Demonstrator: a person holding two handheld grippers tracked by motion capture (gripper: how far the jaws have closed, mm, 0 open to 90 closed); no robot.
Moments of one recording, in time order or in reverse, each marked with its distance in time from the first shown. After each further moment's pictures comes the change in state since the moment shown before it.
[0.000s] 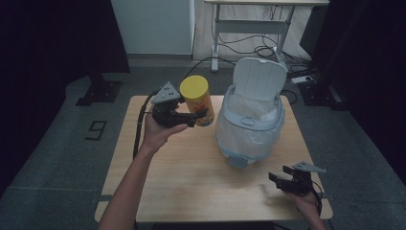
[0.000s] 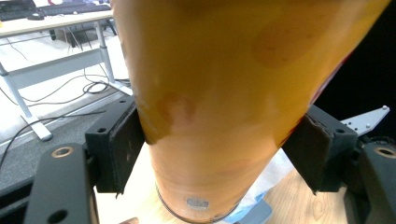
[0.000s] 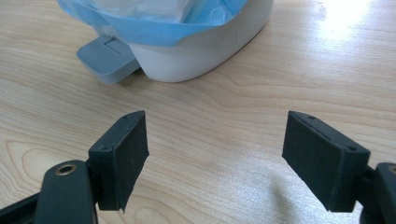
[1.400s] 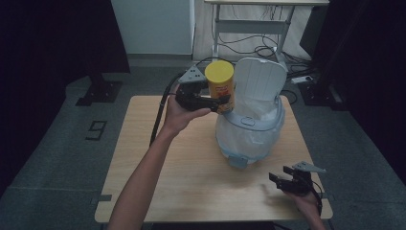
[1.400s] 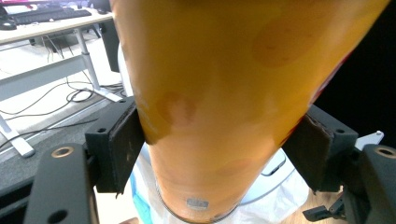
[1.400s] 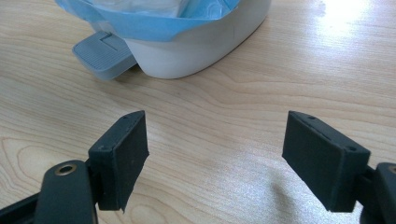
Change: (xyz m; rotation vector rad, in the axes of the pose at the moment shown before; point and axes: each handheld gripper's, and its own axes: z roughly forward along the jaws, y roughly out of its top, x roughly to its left) left arm -0.010 0.048 0.052 0.018 -0.060 0.034; right arm -0.002 -0.001 0.000 0.007 -0.002 0.001
